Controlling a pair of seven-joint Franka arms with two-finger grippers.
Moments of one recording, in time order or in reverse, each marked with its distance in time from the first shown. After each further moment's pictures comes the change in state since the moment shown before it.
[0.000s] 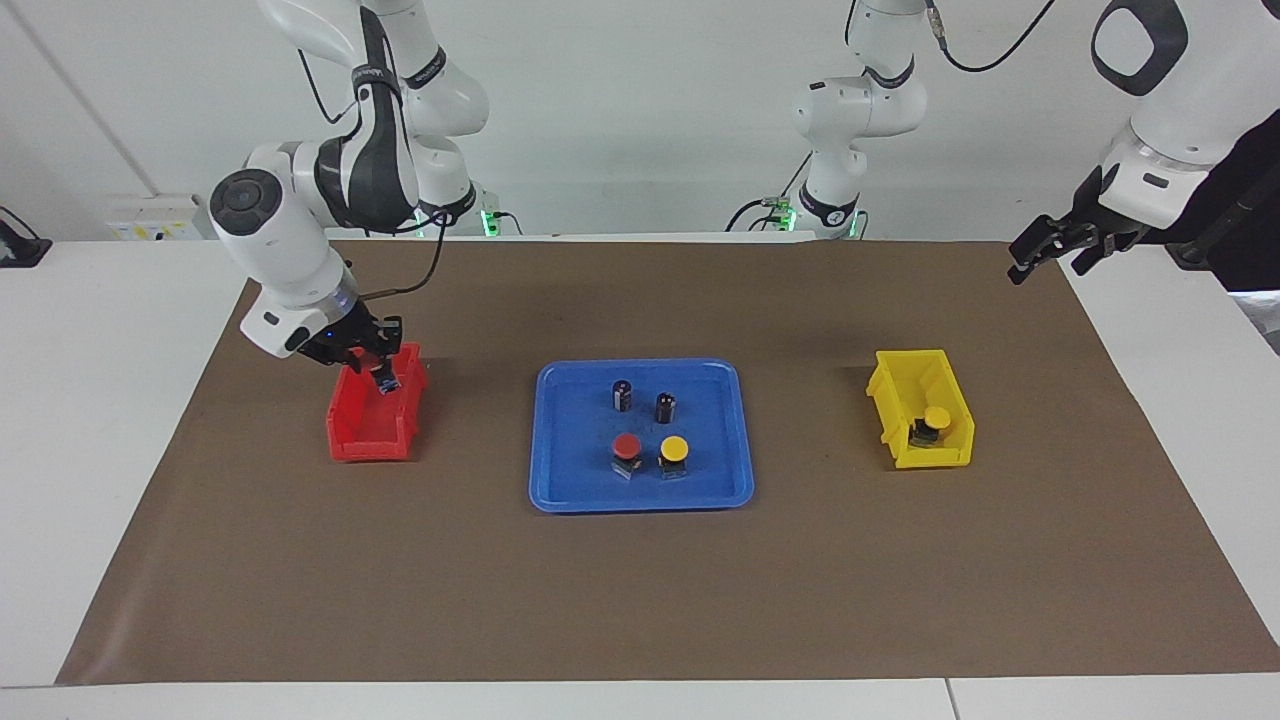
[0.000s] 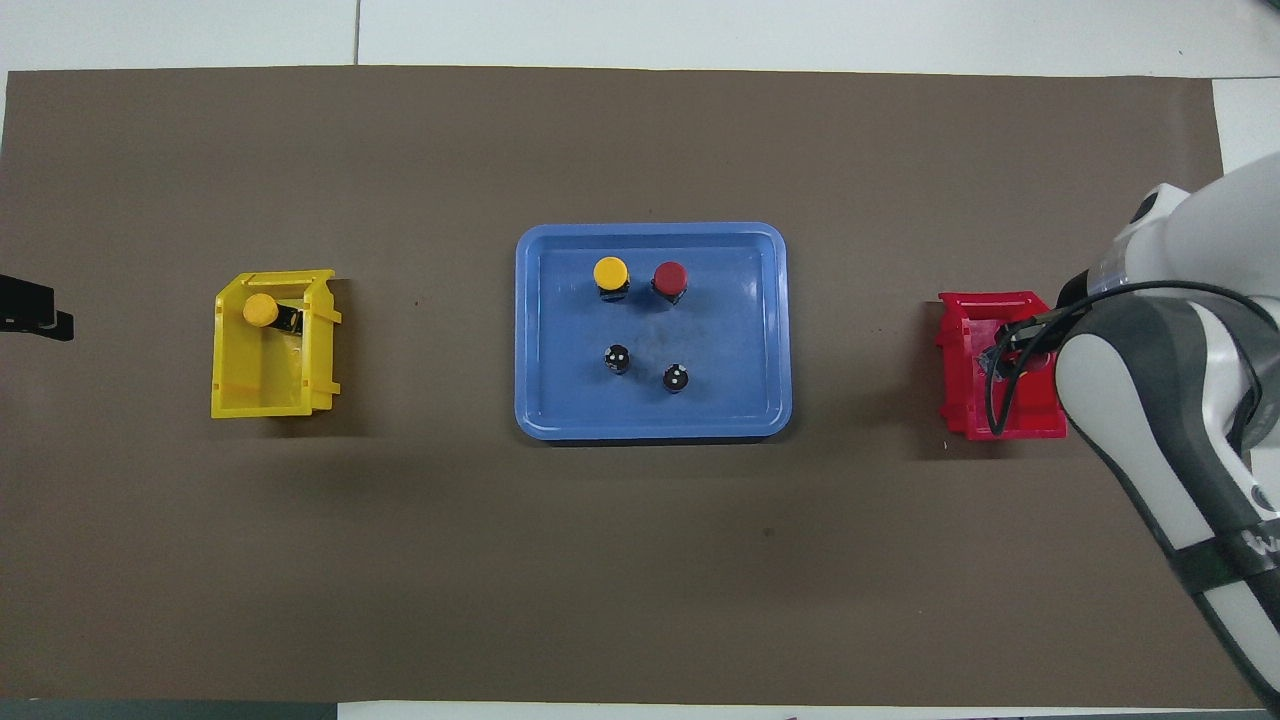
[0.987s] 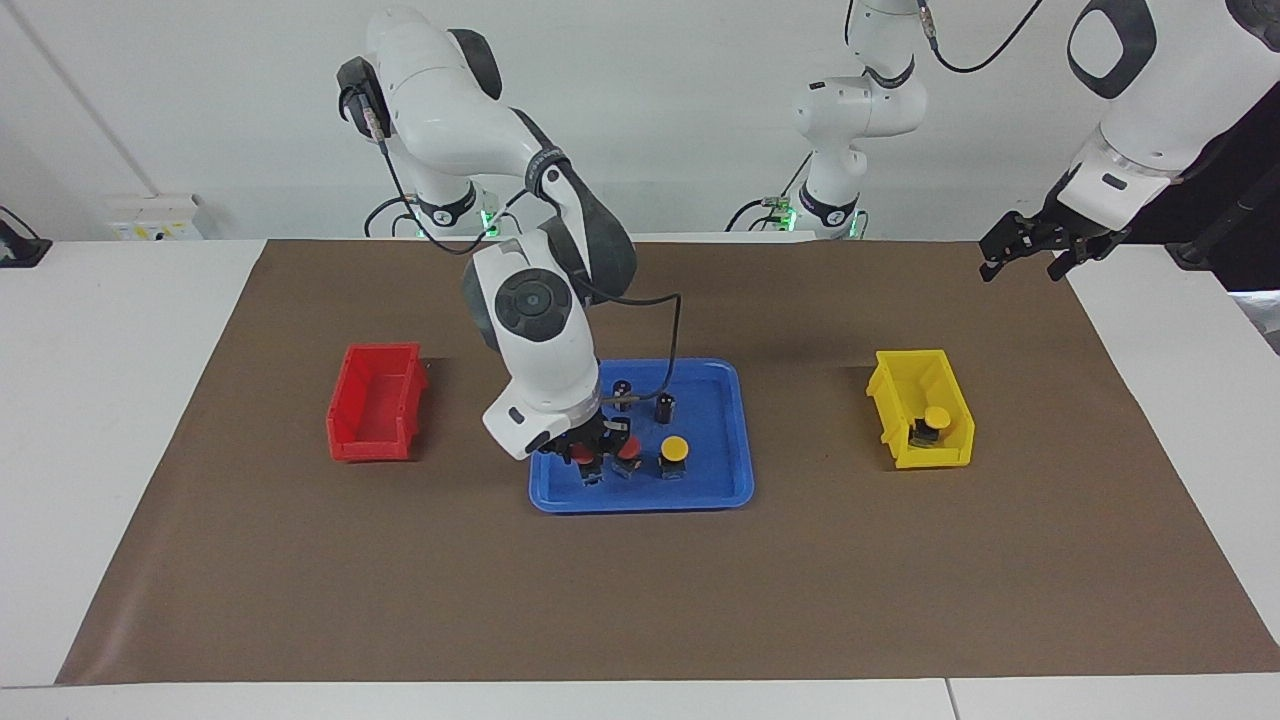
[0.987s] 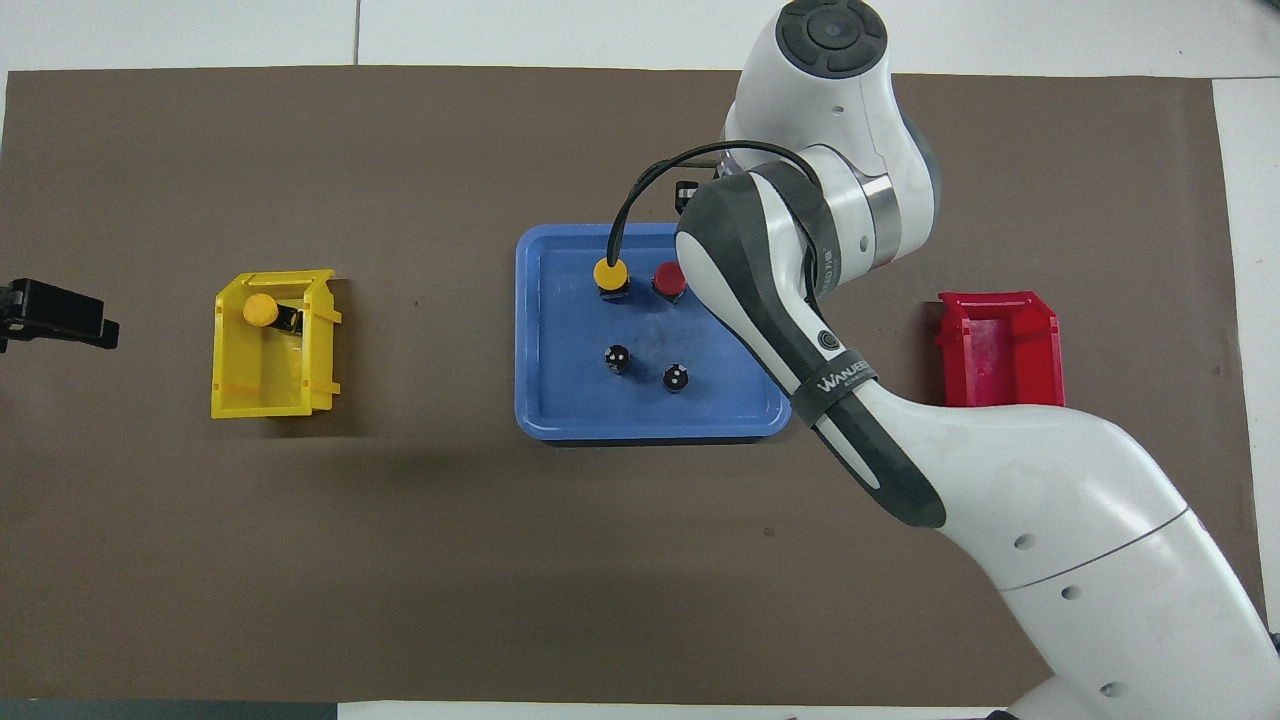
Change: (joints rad) left arm -0.018 -0.001 -0.045 0.000 -0.015 -0.015 0.062; right arm 0.362 0.613 0.004 0.704 0.035 -0.003 0.642
